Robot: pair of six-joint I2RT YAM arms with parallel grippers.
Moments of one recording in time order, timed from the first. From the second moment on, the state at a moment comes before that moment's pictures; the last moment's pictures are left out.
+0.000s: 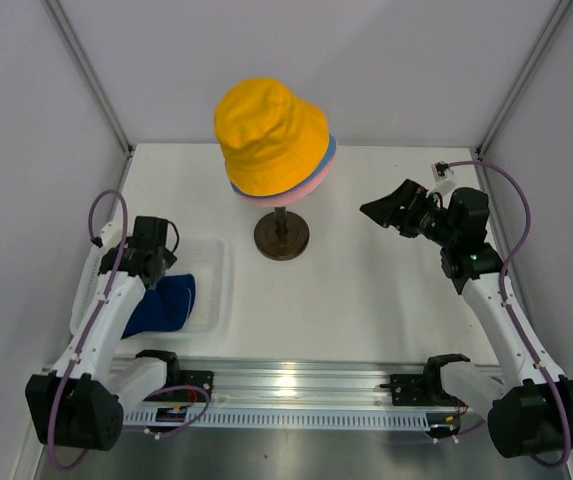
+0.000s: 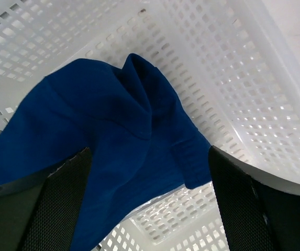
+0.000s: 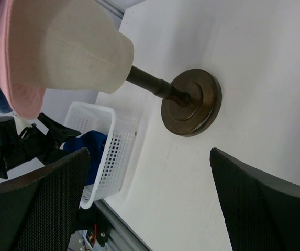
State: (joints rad) left arm -0.07 1.00 0.84 -0.95 -0.60 -0.92; right arm 0.13 1.02 0.87 -0.09 -0.56 0.68
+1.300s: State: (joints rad) left arm -0.01 0.64 1.11 -0.85 -0.28 -0.86; right arm 0.21 0.95 0.94 -0.05 -0.65 0.76
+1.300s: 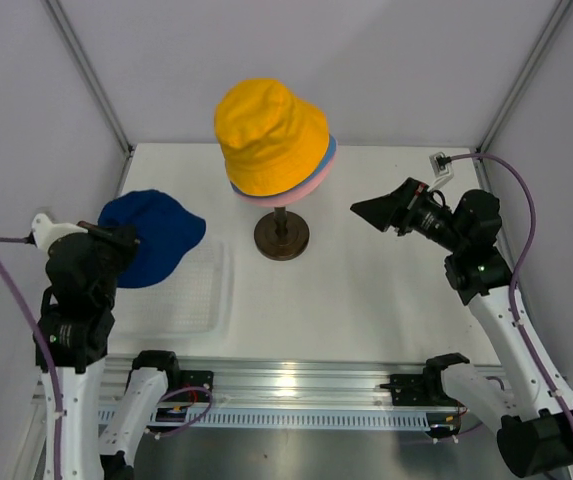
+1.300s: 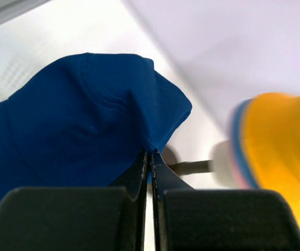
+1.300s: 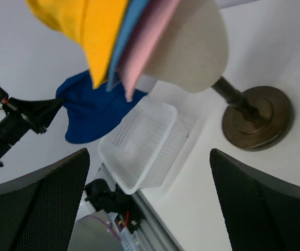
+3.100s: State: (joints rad) left arm -0.01 0.54 1.17 -0.72 -0.20 -1.16; right arm 1.21 1.70 1.21 0.69 0.01 1.43
